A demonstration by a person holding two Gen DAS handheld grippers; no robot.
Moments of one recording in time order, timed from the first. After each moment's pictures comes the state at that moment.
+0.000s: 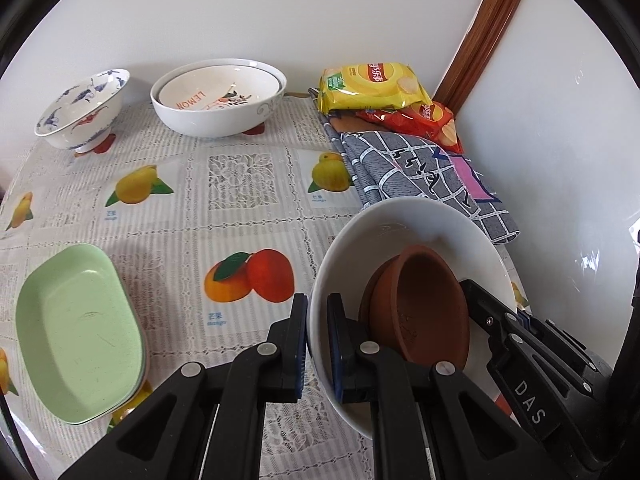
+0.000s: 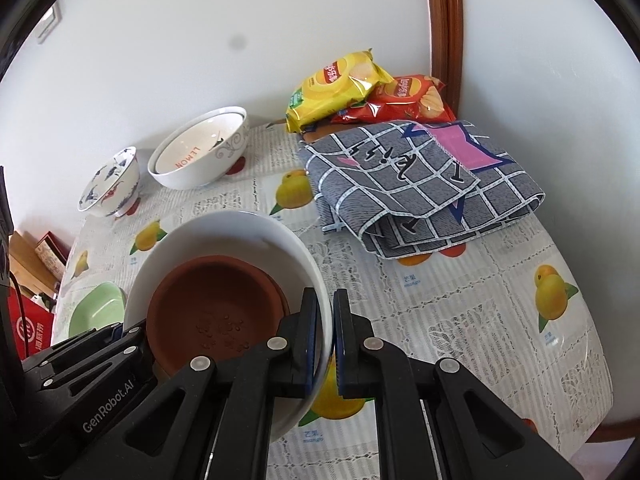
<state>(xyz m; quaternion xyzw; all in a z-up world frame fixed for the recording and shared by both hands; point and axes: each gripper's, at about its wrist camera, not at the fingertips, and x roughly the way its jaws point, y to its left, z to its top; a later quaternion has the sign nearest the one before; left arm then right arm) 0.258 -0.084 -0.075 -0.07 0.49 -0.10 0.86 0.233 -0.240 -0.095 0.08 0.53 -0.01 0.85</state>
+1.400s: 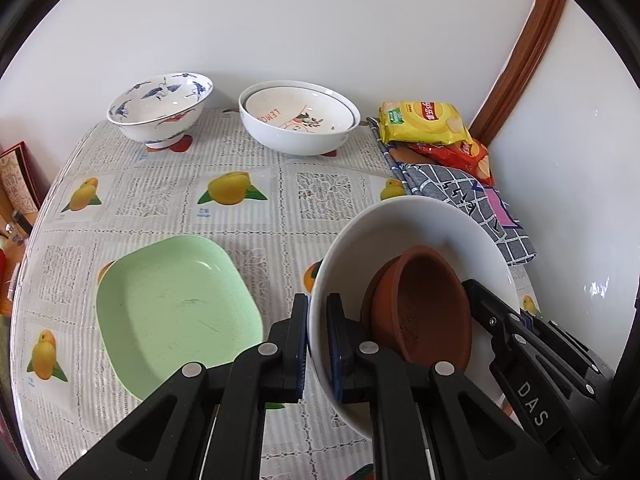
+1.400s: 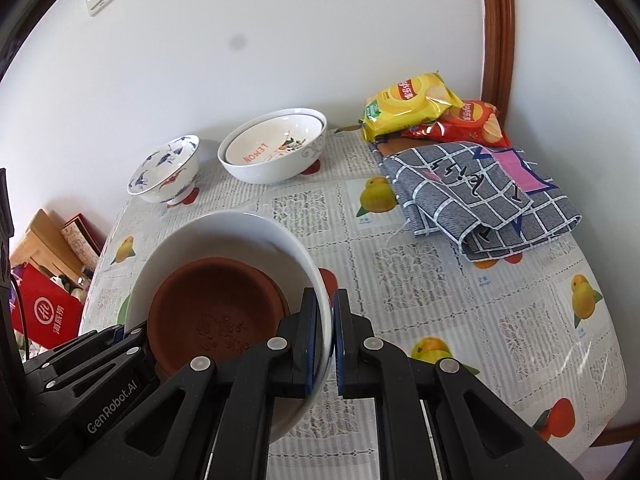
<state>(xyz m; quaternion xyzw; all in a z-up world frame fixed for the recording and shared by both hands) 0.230 0.002 -0.049 -0.09 0.47 -0.05 0.88 0.220 -0.156 -0.067 0.06 0.51 0.04 0.85</state>
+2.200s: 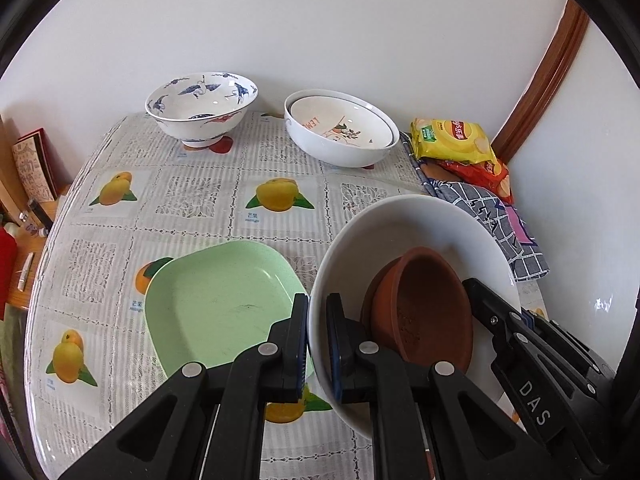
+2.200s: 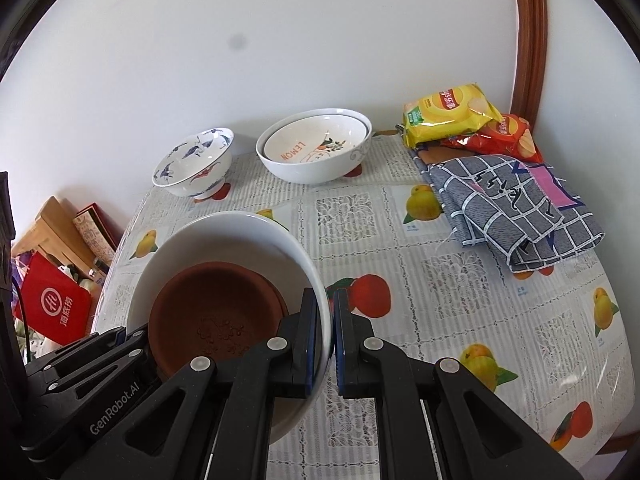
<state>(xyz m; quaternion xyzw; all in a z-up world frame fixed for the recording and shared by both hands) 0.229 0.051 -0.047 -0.11 0.47 -0.03 0.88 0.225 -0.104 -0.065 0.05 0.51 0.07 0.86</state>
